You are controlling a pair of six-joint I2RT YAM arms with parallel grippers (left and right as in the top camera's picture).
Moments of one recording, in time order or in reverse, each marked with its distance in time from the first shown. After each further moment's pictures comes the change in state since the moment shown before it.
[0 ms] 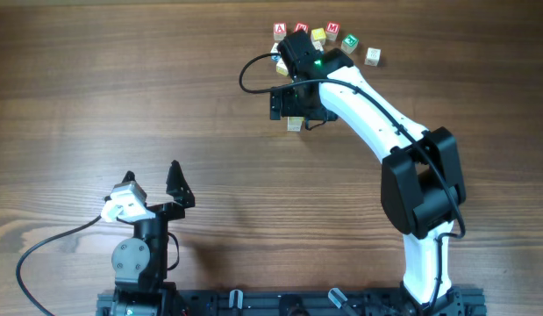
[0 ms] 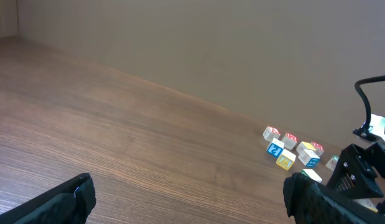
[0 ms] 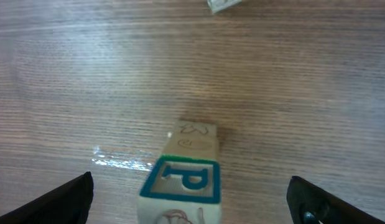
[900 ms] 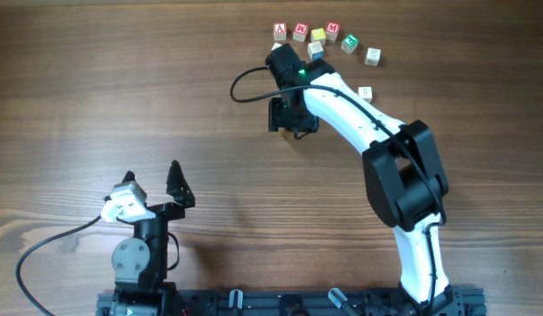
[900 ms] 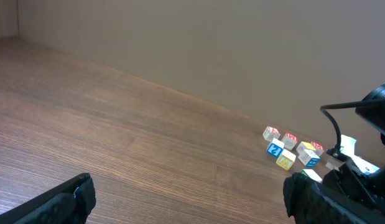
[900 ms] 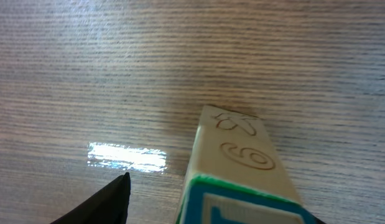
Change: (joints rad) left arm 0.000 0.000 0.000 0.000 0.000 0.000; right arm 0.042 0.088 -0.002 0.011 -0.047 0.049
